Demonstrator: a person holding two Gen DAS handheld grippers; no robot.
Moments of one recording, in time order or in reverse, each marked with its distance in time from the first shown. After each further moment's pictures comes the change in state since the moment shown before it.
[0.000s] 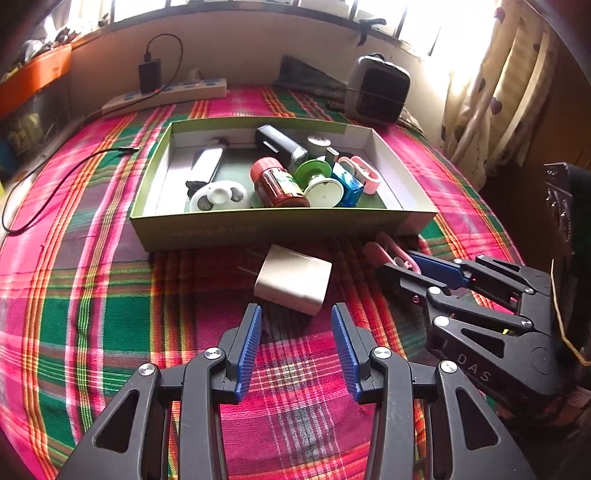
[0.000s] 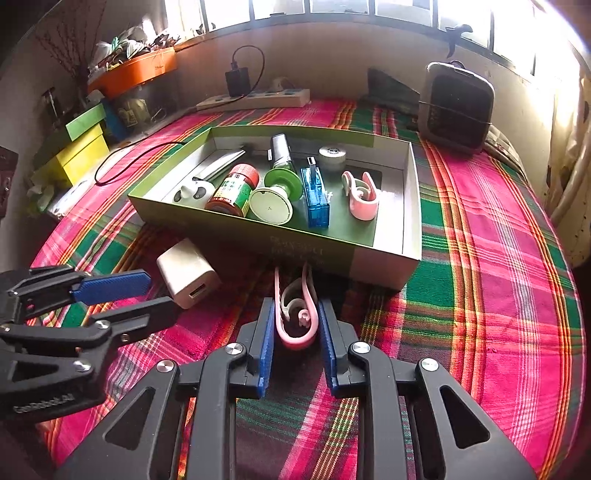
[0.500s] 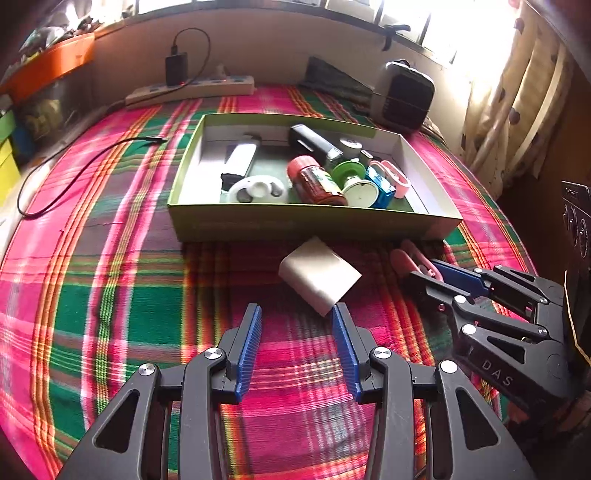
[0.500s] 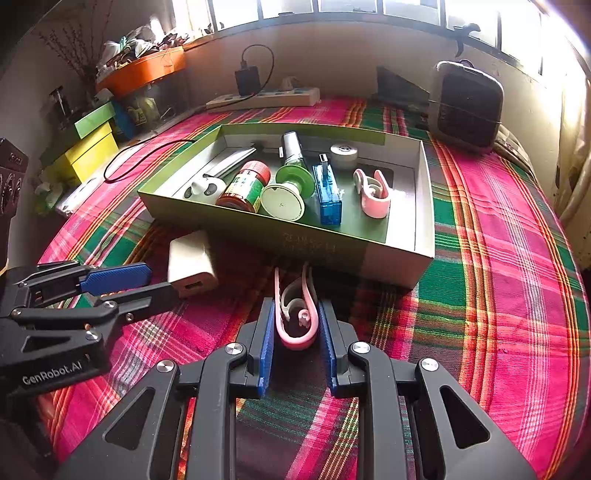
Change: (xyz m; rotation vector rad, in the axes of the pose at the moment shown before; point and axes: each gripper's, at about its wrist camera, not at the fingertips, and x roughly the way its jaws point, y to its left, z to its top) left arm -0.003 0.020 -0.003 -0.054 -0.010 0.043; right arm 0.002 0.004 -0.002 -0.020 -0.001 0.029
